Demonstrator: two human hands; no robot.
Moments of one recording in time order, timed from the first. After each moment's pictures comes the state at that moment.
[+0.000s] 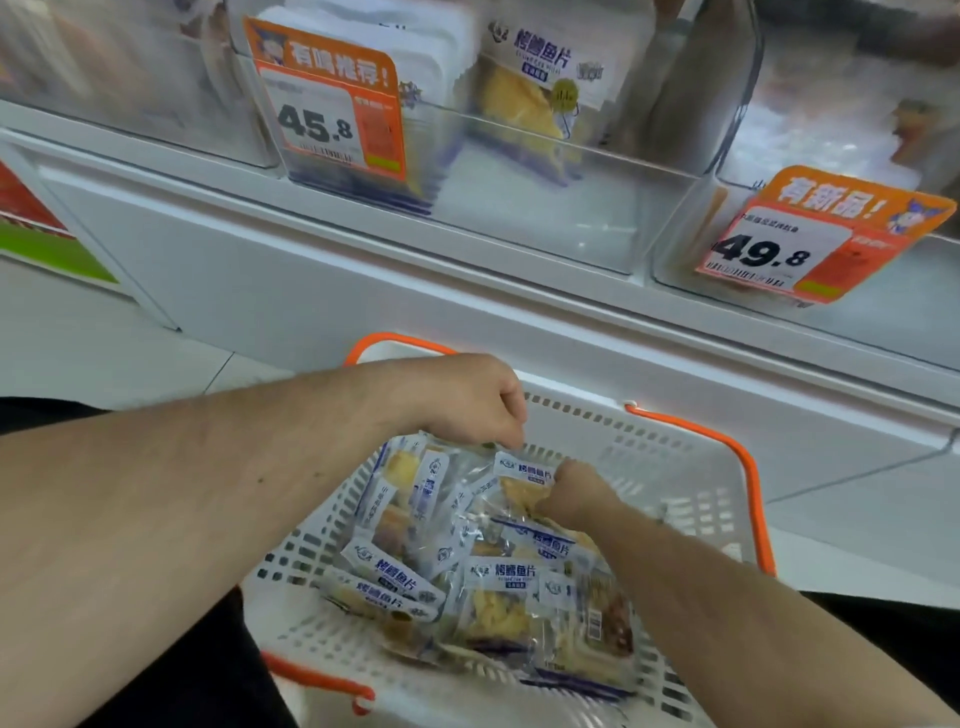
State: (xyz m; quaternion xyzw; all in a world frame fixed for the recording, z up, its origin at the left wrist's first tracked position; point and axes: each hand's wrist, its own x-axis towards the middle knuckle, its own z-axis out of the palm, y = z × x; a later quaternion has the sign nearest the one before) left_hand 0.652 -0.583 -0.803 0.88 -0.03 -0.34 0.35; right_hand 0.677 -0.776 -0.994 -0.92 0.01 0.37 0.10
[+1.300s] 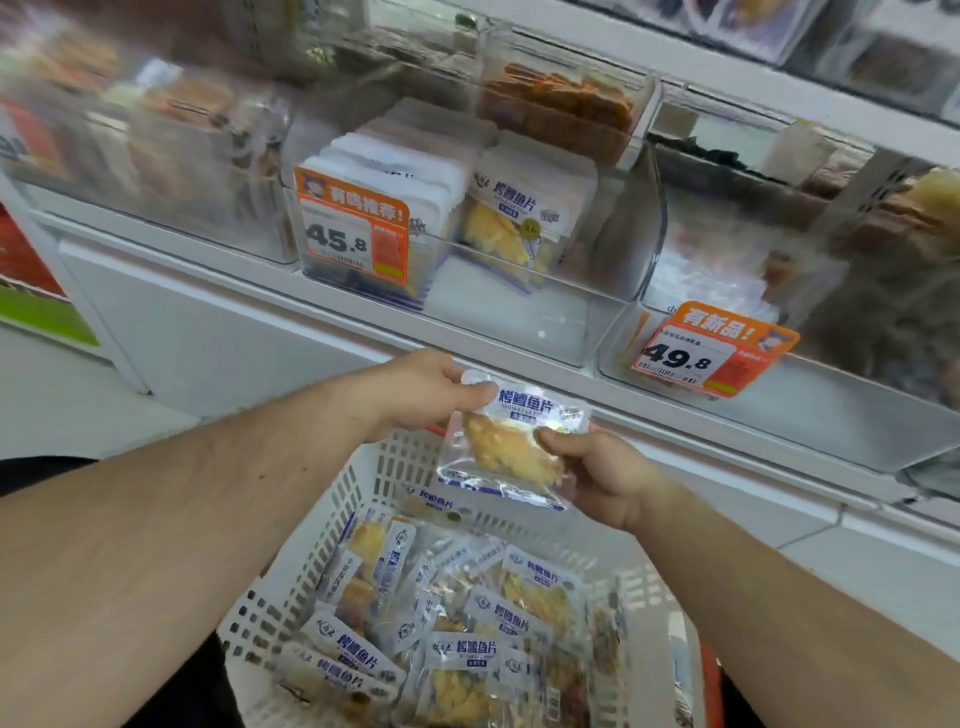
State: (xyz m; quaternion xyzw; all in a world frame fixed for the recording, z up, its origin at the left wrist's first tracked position) left_hand 0.670 -0.552 -0.777 0.82 0.09 -0.18 0.53; right_hand 0.711 -0.778 -0.840 -0.57 0.11 0.35 0.73
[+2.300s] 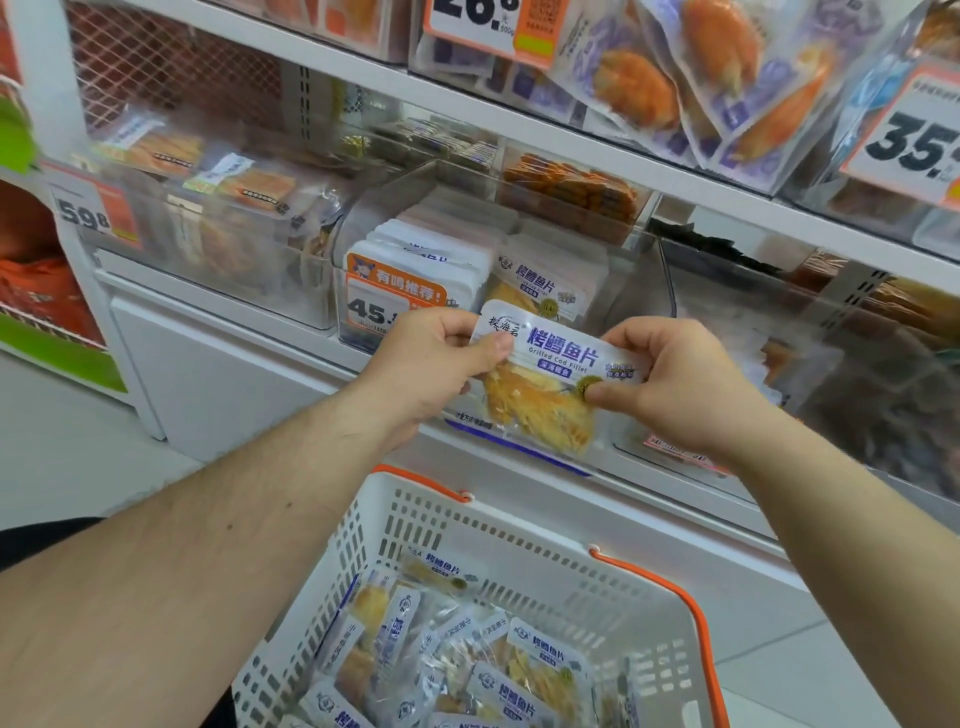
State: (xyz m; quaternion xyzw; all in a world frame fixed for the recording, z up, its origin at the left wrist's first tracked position) left_hand 0.668 -0.532 -0.713 0.69 0.05 0.09 0.71; right_hand 0.707 -0.736 -0.653 -0.93 -0.21 0.01 0.29
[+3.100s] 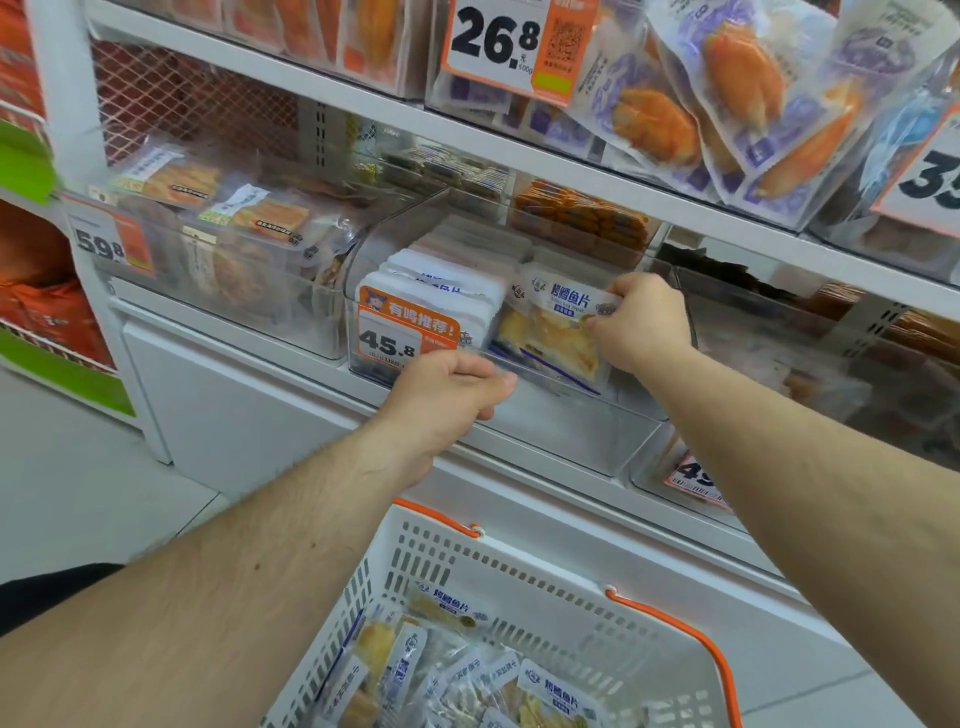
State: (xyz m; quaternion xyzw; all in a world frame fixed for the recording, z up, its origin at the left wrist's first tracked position) left_hand 0.683 -0.527 -0.724 0.68 0.13 0.06 0.72; right_hand 0.813 -0.681 -0.661 -0.96 -0.09 -0.14 0.24
